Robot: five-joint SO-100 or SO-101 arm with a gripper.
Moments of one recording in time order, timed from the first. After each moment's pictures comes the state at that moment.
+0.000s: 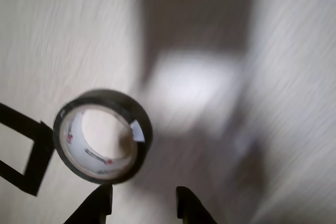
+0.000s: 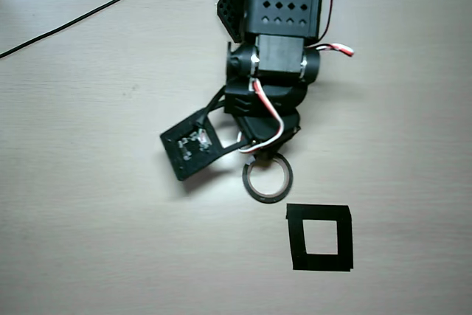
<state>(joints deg) -1.6 127.3 129.6 67.1 -29.4</state>
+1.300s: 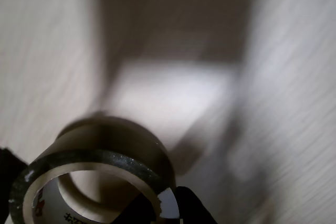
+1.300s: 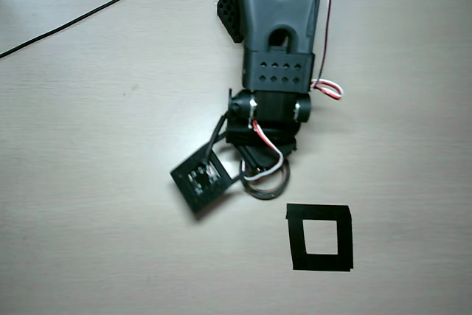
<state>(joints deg) -2.0 107.5 126.7 52.2 -36.5</state>
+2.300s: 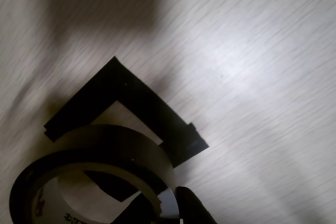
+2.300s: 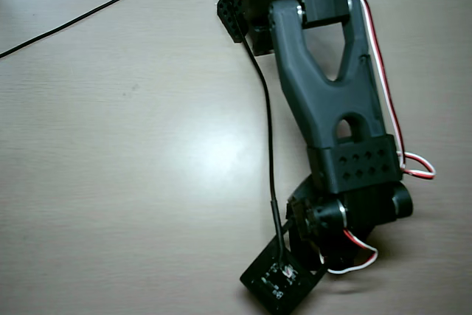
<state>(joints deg) -16.2 74.9 75.7 72.9 -34.1</state>
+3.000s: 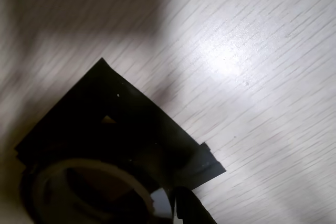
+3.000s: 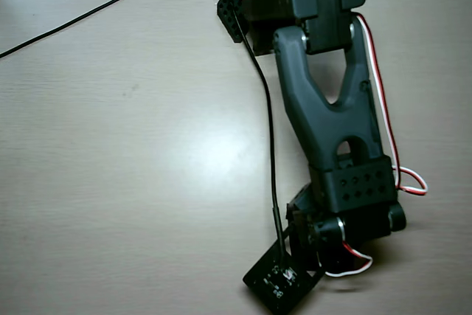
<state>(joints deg) -16.7 66.8 71.9 70.9 -33.3</state>
